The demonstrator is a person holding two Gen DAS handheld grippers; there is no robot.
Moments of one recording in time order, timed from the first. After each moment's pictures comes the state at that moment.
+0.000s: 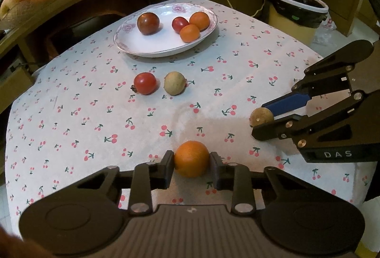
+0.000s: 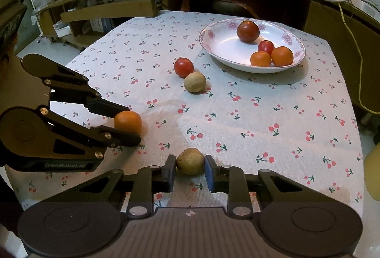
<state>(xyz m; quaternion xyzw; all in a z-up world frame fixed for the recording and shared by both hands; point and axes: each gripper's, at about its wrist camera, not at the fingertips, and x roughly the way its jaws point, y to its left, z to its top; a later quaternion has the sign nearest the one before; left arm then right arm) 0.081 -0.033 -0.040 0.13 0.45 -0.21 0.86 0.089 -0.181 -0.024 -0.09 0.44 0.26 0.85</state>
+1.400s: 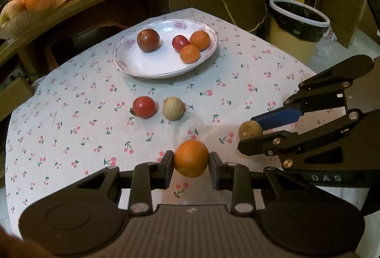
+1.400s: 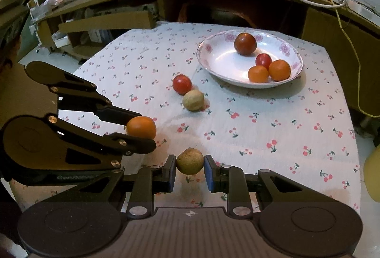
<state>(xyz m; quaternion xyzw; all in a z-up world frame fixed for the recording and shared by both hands) 0.095 -0.043 -0.025 0.12 0.43 -0.21 0.87 0.098 -0.178 -0.011 -0.08 0.43 0.26 0.86</state>
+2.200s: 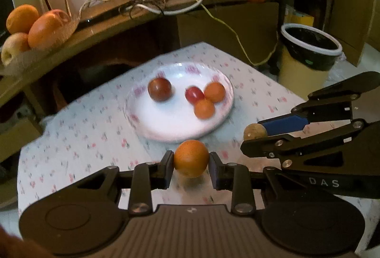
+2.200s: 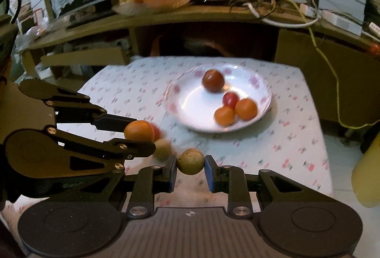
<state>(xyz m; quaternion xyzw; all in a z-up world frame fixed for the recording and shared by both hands) 0.147 -0.062 0.010 0.12 0.38 -0.19 0.90 0.141 -0.196 0.018 -0.04 0.39 0.22 0.89</state>
